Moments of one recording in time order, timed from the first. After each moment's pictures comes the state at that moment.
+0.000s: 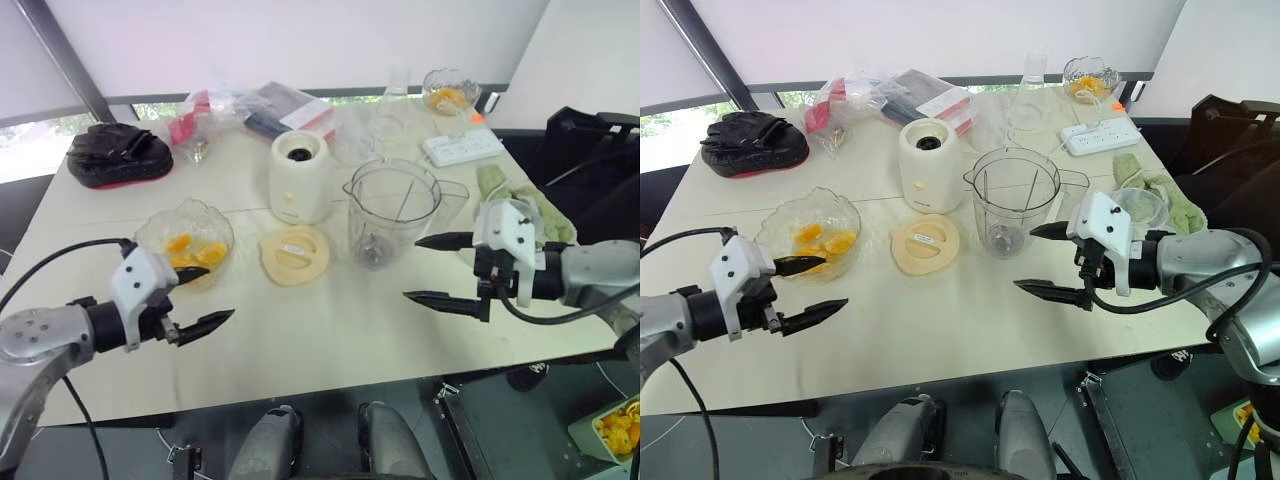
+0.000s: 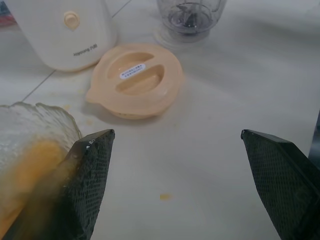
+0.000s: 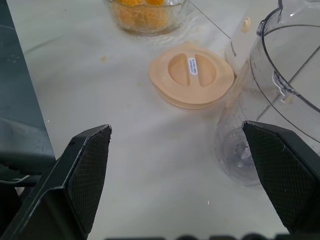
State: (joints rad) left arm 0.15 0.90 0.37 -0.61 -0.58 0.61 -0.85; right arm -0.27 -1.02 -0.13 -0.53 0.63 0.70 0.97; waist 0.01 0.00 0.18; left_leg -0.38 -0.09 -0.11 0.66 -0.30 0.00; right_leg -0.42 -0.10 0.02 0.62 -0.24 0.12
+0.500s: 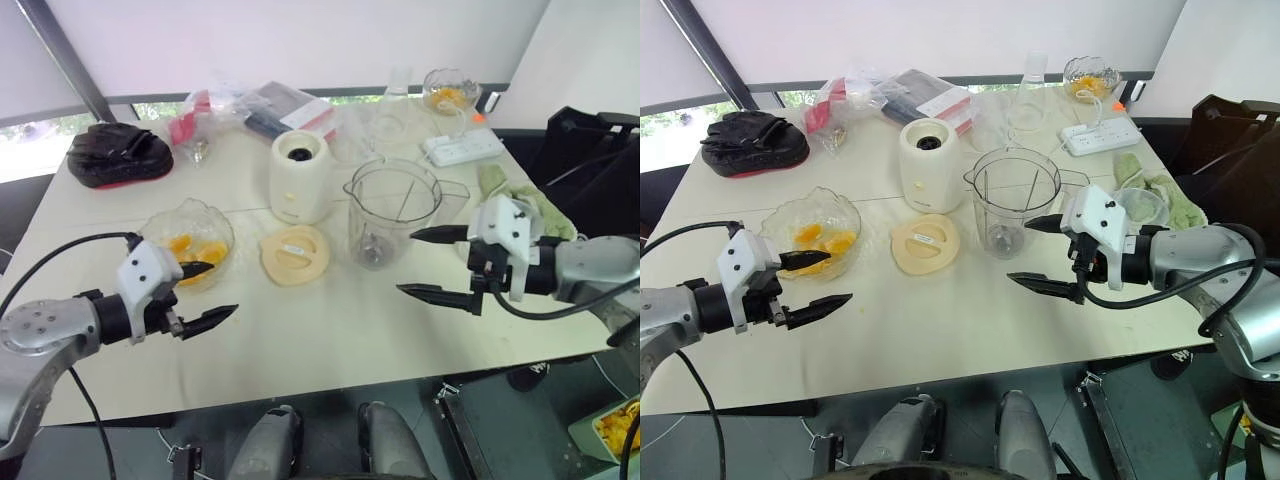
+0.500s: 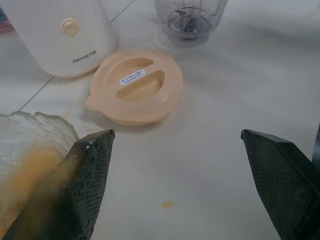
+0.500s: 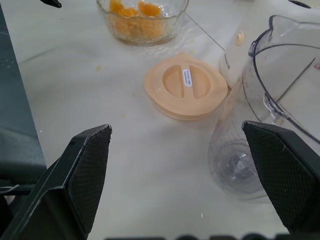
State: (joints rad) left arm 0.10 0.91 0.33 -0.57 -0.58 0.61 -0.86; right arm -0.30 -0.98 -0.10 -0.54 0.63 0.71 0.93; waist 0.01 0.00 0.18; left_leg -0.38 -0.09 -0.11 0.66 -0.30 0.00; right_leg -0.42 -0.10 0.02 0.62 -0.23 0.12
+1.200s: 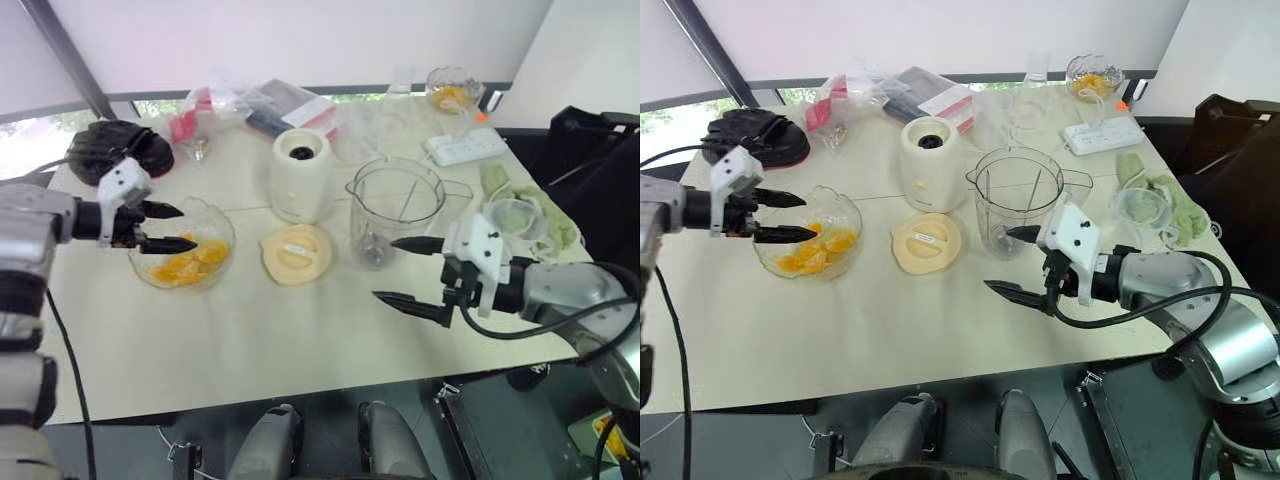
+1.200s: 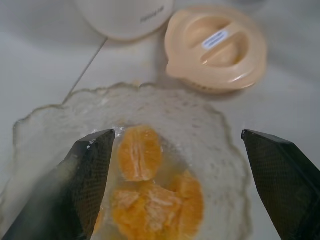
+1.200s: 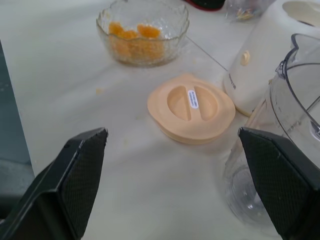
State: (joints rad) left arm -0.84 0.93 -0.15 0.72 -0.17 0.22 -1.40; right arm -0.22 -0.87 -0.06 -0.66 0.62 0.72 0.76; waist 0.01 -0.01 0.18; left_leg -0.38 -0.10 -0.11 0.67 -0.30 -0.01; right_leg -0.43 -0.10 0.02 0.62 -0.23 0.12
